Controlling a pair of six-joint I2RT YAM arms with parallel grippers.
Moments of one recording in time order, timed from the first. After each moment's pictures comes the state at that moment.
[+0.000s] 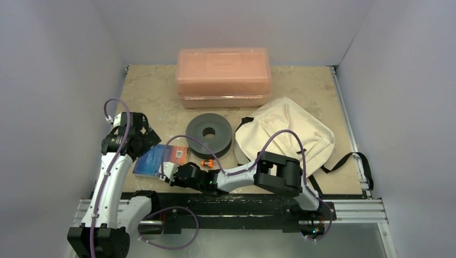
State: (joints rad) left arm -0.01 0.92 0.92 -1.04 -0.30 -0.67; right arm 1.39 2.11 1.23 0.44 0.26 -0.18
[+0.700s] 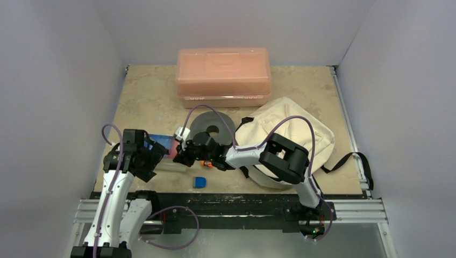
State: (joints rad) left arm -0.01 0.75 0.75 -1.12 -0.03 -1.02; right arm 1.14 2.08 1.22 0.53 -0.20 0.18
